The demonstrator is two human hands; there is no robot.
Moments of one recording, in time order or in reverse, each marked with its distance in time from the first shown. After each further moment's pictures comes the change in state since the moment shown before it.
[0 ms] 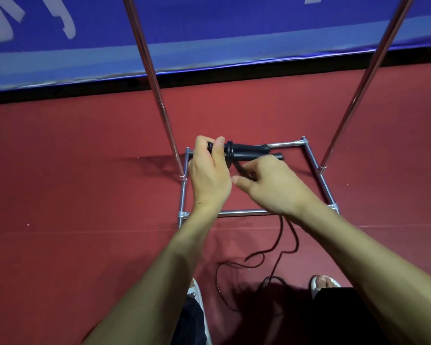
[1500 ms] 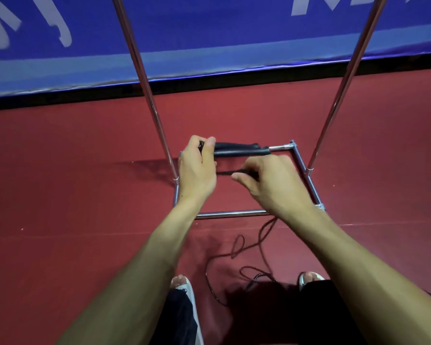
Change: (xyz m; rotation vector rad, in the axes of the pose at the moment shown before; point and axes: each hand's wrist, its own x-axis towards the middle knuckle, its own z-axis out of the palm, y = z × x) left_hand 0.003 0.022 -0.012 -0.042 -0.163 -0.069; right_hand -0.020 0.017 -0.014 -0.153 0.339 -0.237
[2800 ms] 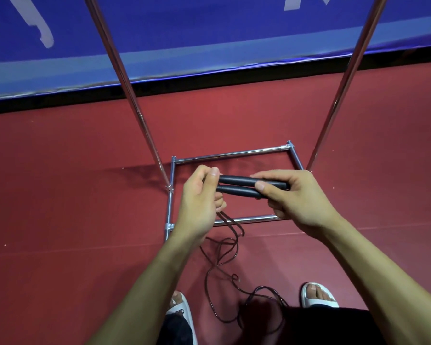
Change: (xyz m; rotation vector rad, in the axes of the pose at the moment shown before) left_hand -0.012 -0.025 0.024 -0.444 -0.281 -0.312; right_hand 0.002 0.061 0.003 0.940 -0.116 0.405
